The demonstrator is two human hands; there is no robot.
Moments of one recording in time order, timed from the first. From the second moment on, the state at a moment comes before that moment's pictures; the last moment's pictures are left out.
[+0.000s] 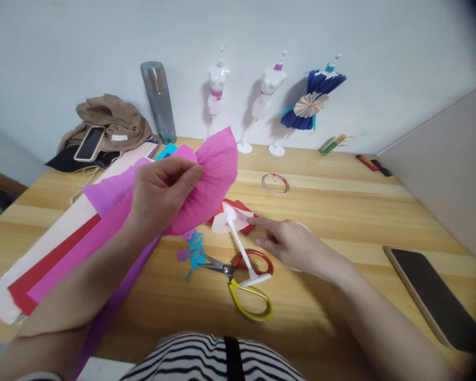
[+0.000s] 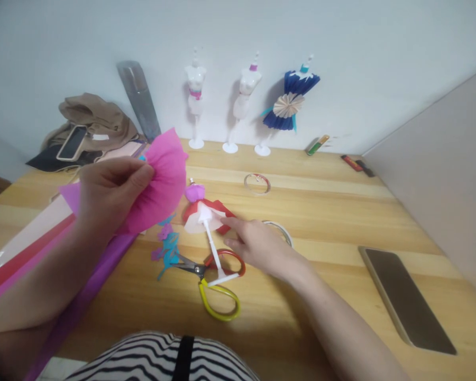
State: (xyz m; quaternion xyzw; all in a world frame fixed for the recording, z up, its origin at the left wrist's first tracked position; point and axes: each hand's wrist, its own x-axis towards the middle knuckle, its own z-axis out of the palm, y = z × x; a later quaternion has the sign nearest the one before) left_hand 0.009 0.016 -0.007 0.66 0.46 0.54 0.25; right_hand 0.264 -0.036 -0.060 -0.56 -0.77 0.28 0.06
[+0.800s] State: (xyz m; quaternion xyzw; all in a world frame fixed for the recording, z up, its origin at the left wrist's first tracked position) left_hand 0.038 0.010 -0.064 0.71 0.27 0.05 0.65; right_hand 0.274 -0.026 -0.079 -0.46 -0.76 0.44 0.13
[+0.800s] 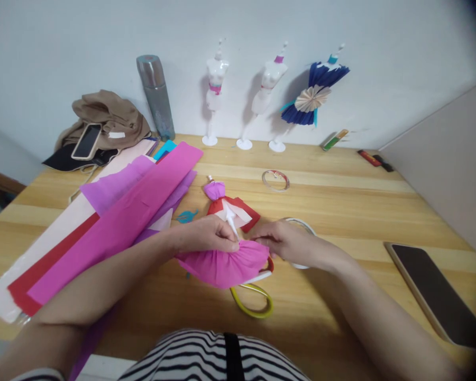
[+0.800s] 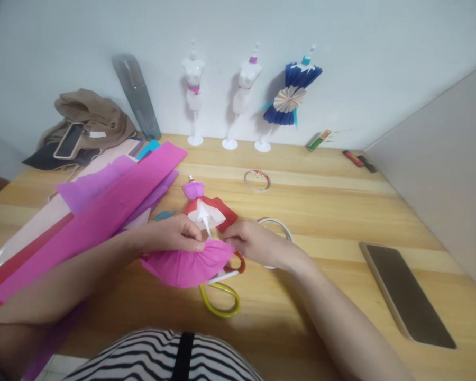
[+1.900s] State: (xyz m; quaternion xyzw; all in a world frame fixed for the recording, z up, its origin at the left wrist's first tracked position) left_hand 0.018 0.017 -0.036 0.87 0.31 -0.10 0.36; right_hand 0.242 -0.037 -0.106 -0.49 -0.66 0.54 0.18
